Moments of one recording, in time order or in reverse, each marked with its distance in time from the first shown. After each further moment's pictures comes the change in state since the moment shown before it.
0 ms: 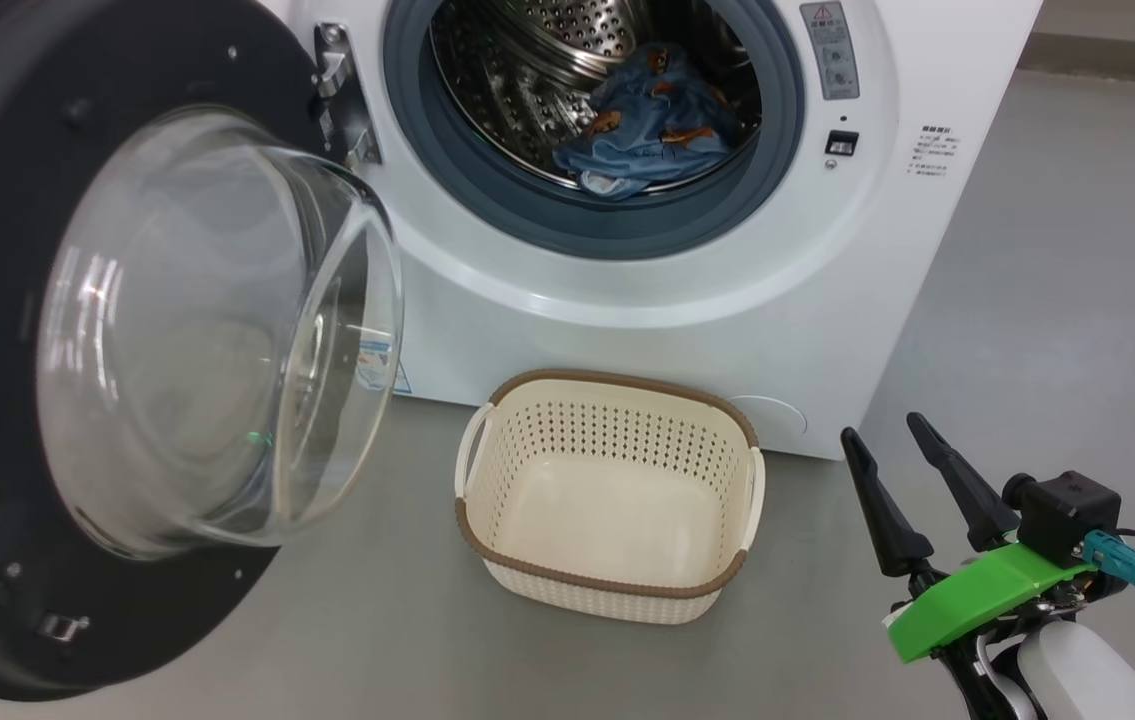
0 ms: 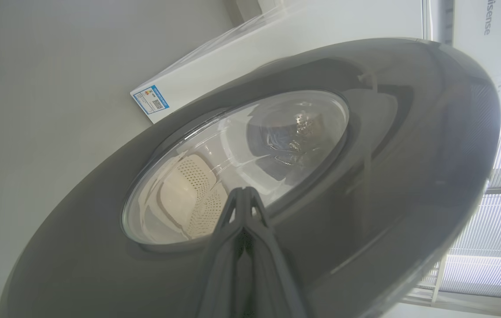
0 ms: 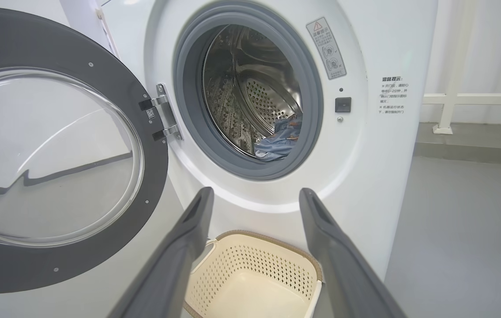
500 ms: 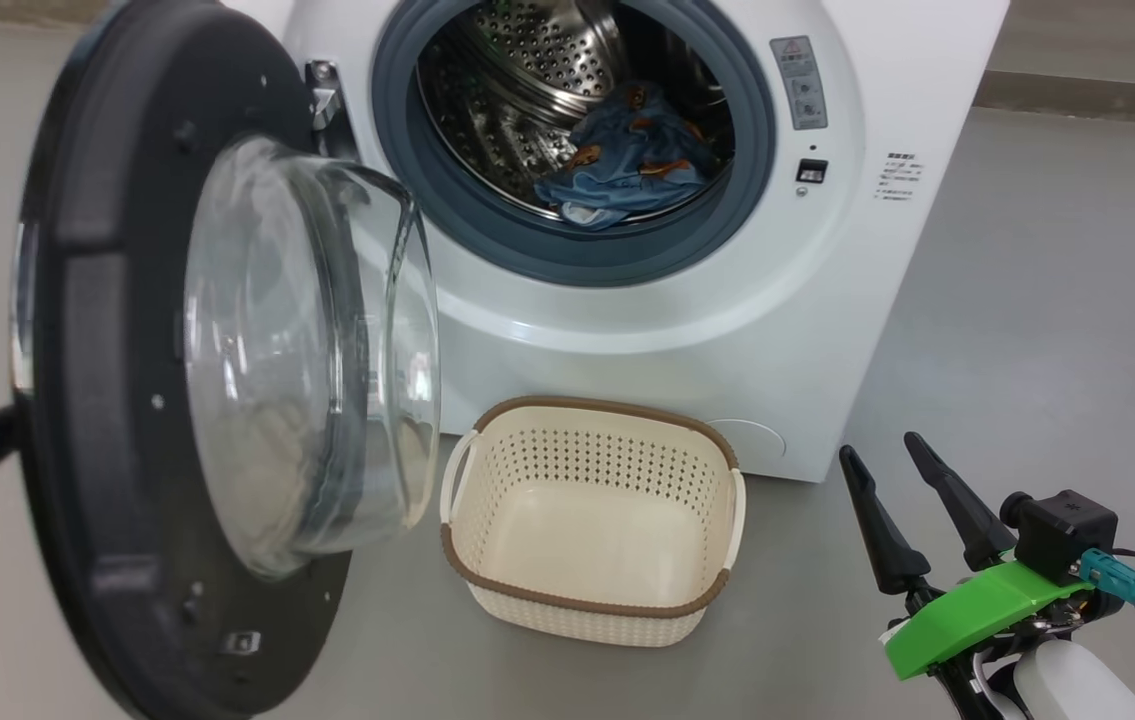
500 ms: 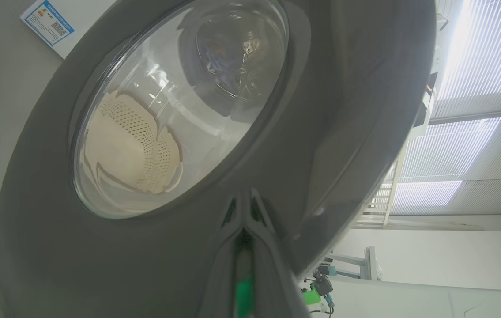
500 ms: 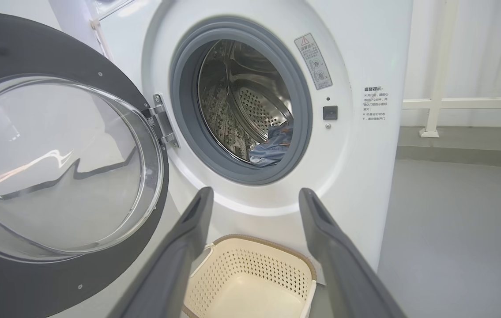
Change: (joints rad) left arm 0.194 -0.155 0.004 -0.469 -0.105 0.232 0.167; right arm 0.033 0.021 -0.016 -0.002 0.000 0.000 0.000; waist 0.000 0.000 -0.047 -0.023
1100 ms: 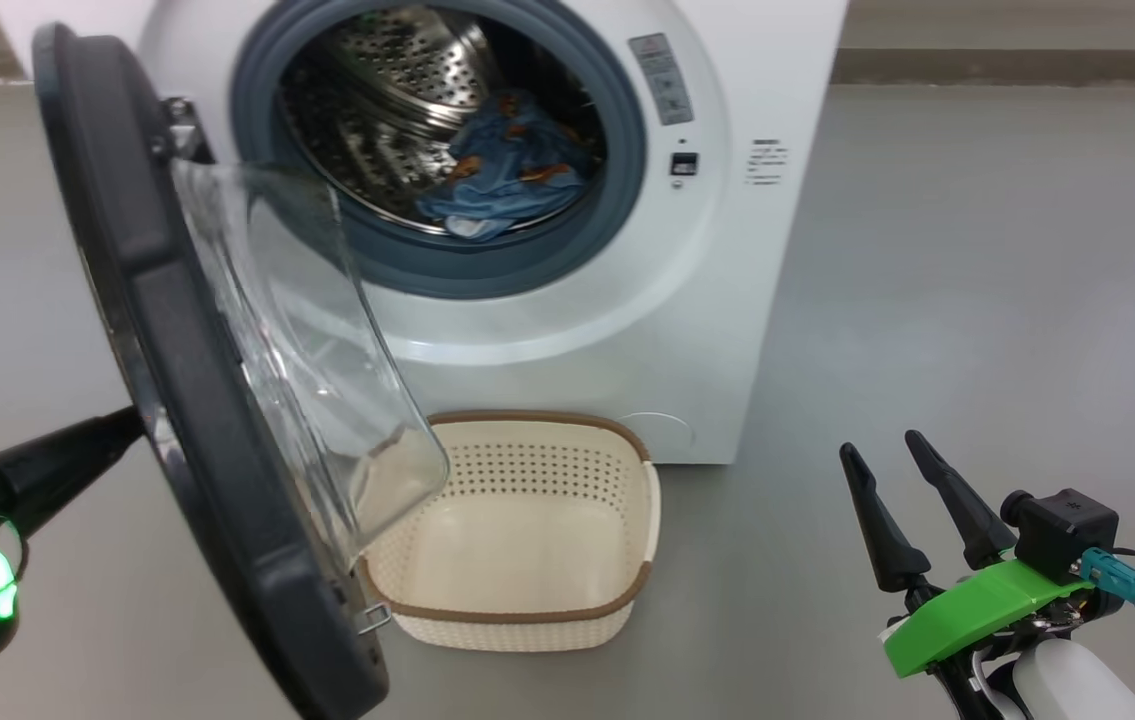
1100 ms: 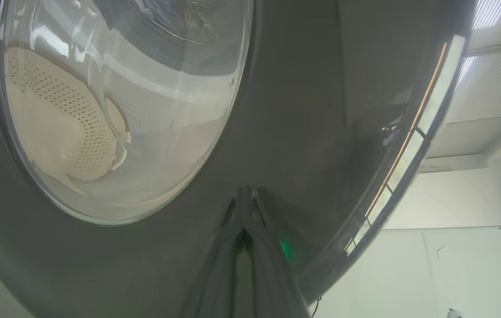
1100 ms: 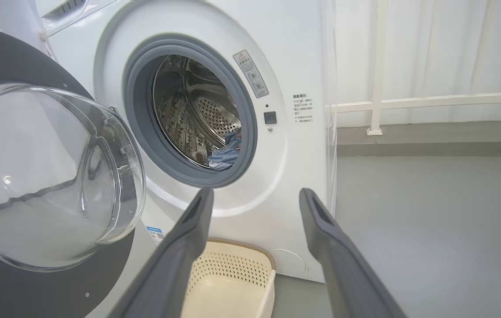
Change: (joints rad) left arm 0.083 -0.139 -0.029 -0.163 -0.020 0.026 -0.039; right arm -0.001 0.004 -0.004 -0.001 0.000 0.000 0.000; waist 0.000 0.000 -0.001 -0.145
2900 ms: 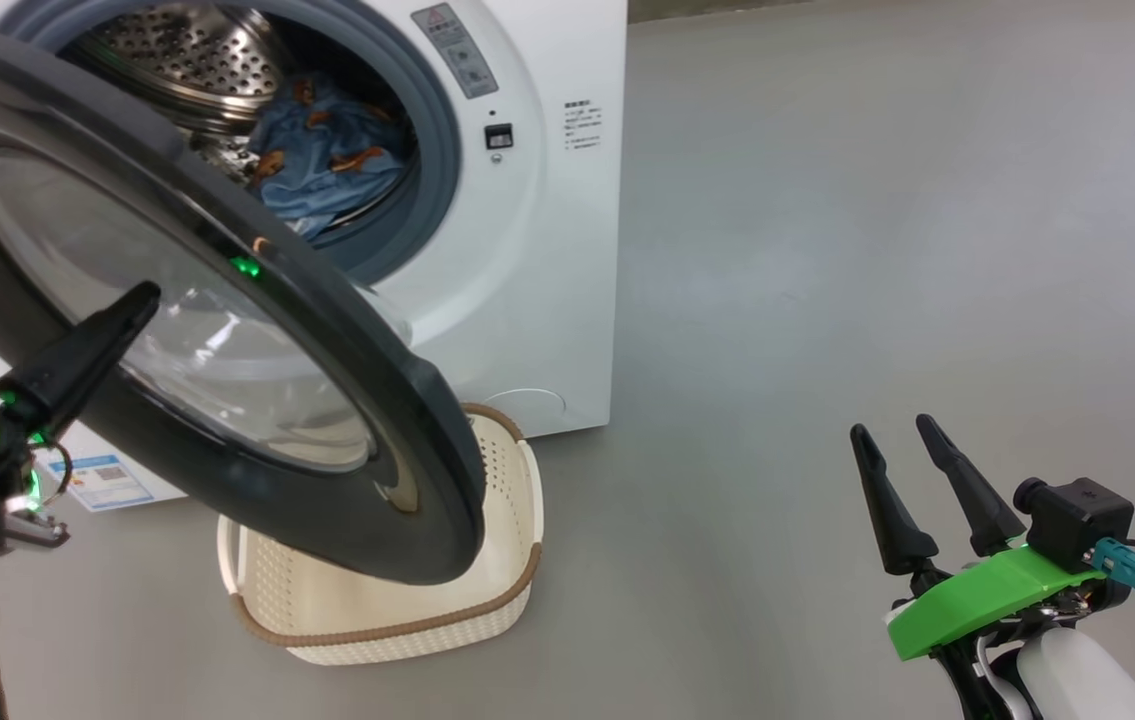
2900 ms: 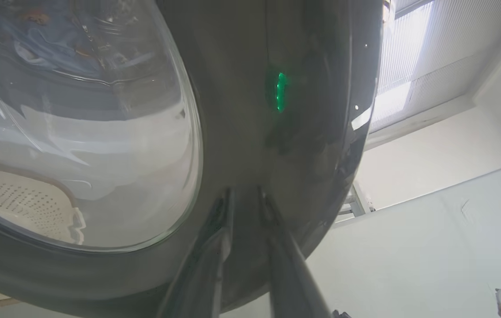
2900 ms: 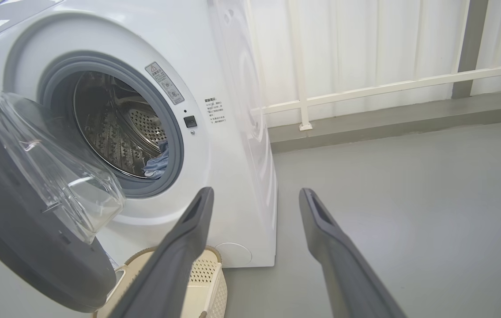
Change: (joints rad) left arm -0.087 -0.095 -0.009 0.053 0.099 -0.261 -0.262; right arm -0.007 0.021 -0.038 -0.008 0.000 0.000 0.000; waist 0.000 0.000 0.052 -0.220
